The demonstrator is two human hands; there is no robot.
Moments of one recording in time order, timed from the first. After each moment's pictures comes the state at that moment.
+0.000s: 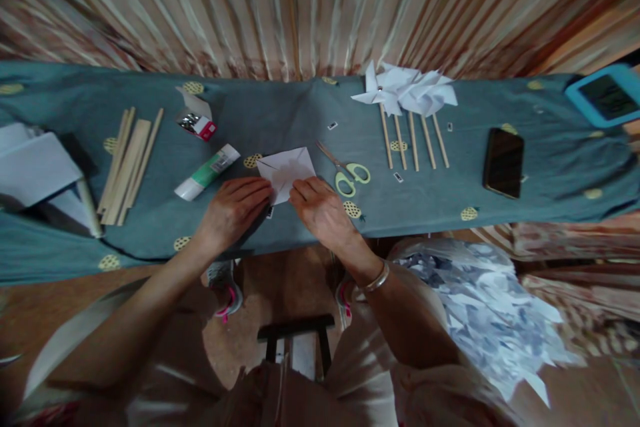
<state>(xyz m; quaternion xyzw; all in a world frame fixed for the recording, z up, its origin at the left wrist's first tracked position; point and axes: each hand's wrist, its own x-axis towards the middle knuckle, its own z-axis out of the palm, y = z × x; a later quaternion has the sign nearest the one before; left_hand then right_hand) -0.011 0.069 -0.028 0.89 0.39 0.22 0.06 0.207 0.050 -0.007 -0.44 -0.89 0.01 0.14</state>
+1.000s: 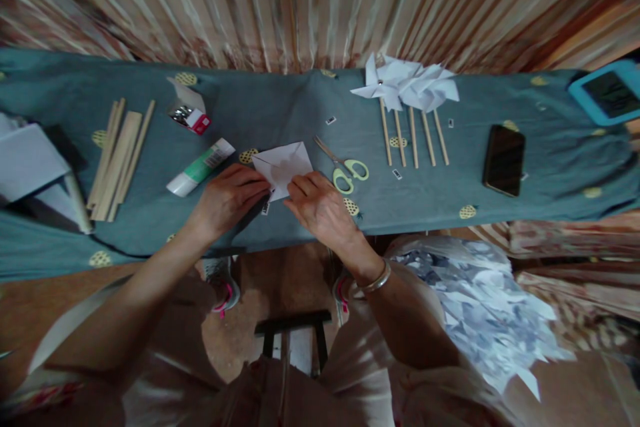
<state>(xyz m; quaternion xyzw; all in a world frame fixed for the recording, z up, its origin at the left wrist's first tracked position) -0.006 0.086 -0.022 0.91 0.37 0.20 0.07 0.212 0.049 -0.005 -0.44 -0.88 0.06 0.16</state>
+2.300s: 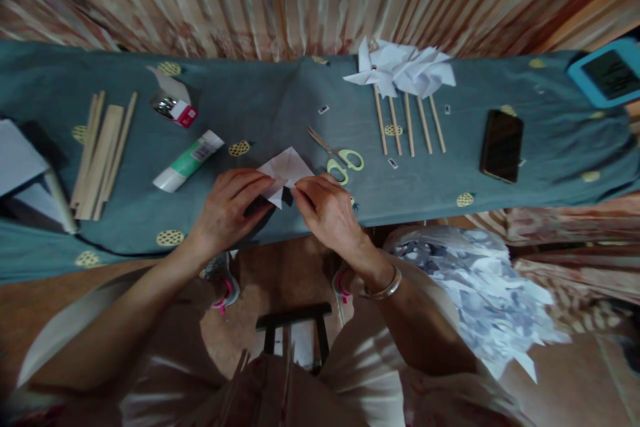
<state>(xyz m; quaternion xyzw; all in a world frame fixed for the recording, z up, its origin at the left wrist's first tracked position) 0.012 0.056 -0.016 0.89 0.37 0.26 0.11 0.222 0.028 -0.003 -0.52 -0.77 0.15 0.34</state>
